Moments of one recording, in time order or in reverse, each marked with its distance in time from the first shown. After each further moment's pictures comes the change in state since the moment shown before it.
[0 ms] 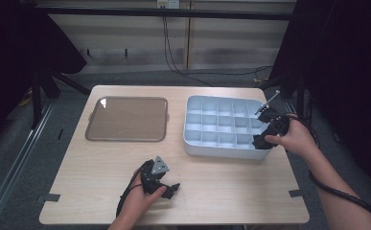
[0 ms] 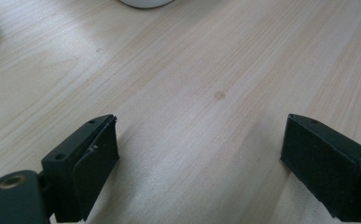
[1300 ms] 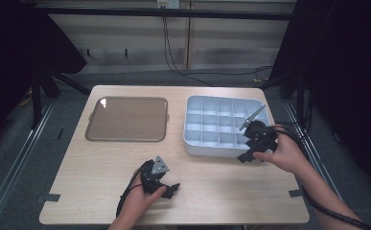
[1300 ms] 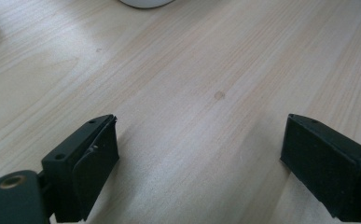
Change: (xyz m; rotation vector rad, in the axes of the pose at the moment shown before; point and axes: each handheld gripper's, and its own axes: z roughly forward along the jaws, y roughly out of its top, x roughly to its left) left arm 0.000 0.000 0.000 0.008 -0.001 0.006; right arm 0.070 -0.004 0.002 -0.070 0.065 -0.176
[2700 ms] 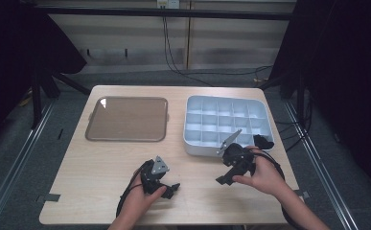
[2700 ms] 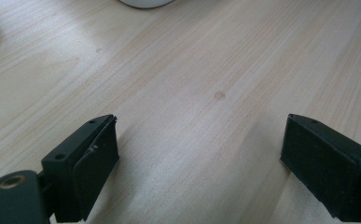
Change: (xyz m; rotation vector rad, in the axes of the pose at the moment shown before) left arm 0.000 0.000 0.000 0.001 0.000 0.001; right arm 0.061 0.003 0.053 -0.054 0.101 -0.119
